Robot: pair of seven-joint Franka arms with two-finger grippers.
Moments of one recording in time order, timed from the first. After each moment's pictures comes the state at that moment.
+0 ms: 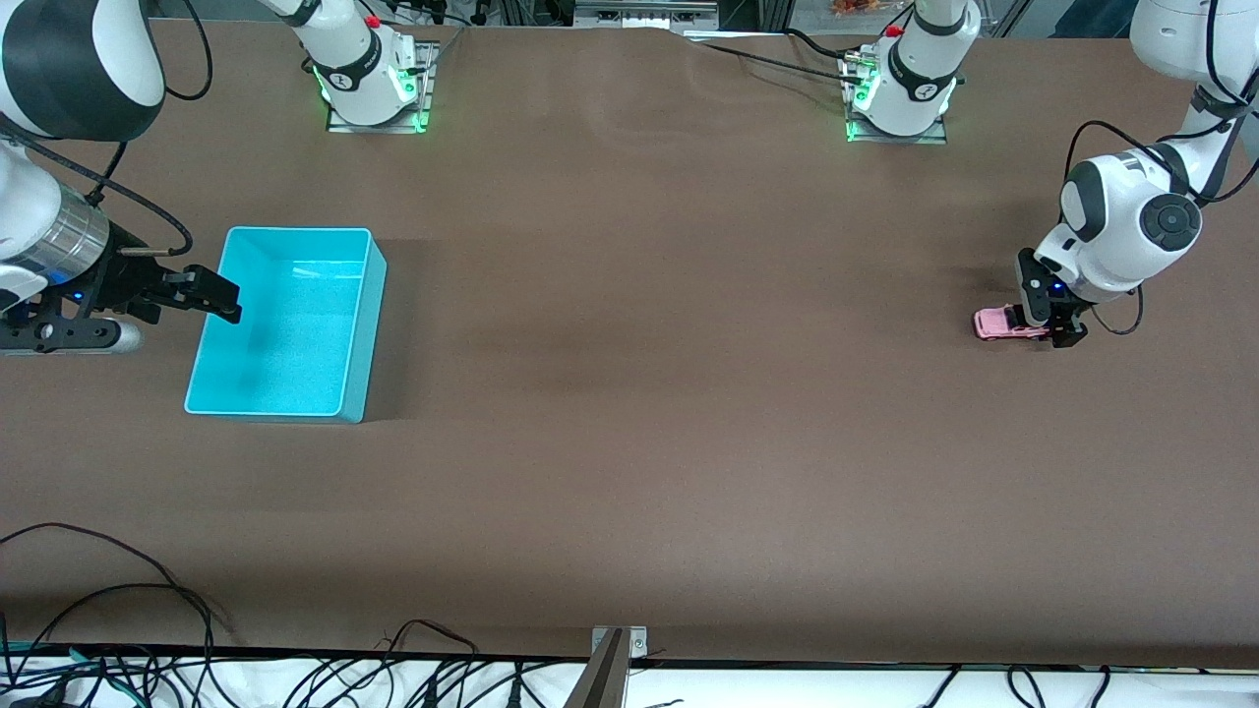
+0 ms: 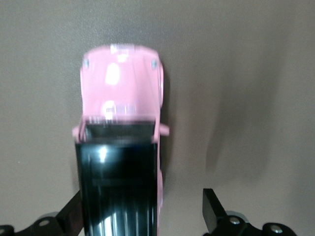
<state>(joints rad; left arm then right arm) 0.13 0.33 0.24 -2.43 0.19 2.75 1.68 0.19 0.17 -0.13 -1.55 0.02 1.74 0.05</state>
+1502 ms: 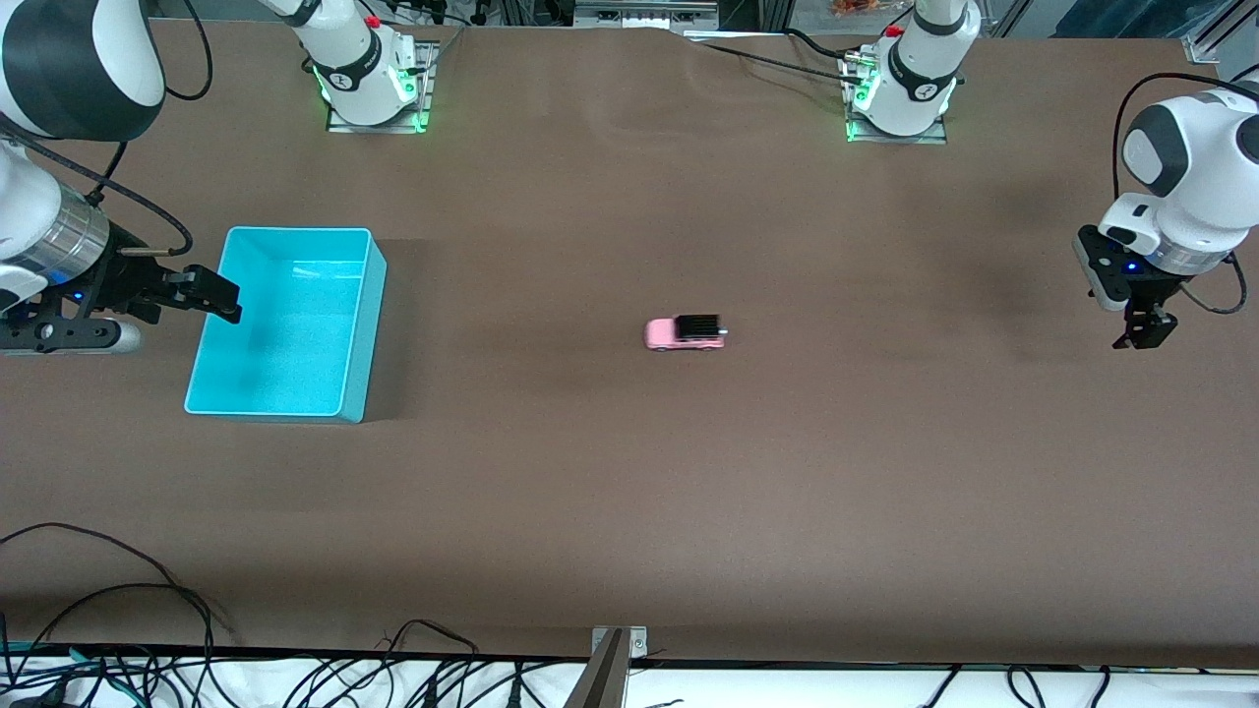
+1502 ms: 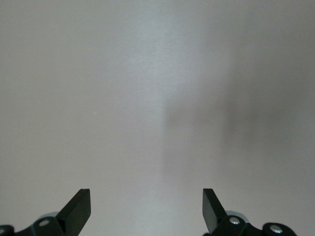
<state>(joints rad) 0.11 0.04 0.24 -2.39 0.18 2.65 1.68 0.19 0.17 -0.13 -1.55 0.02 1.74 0.05</state>
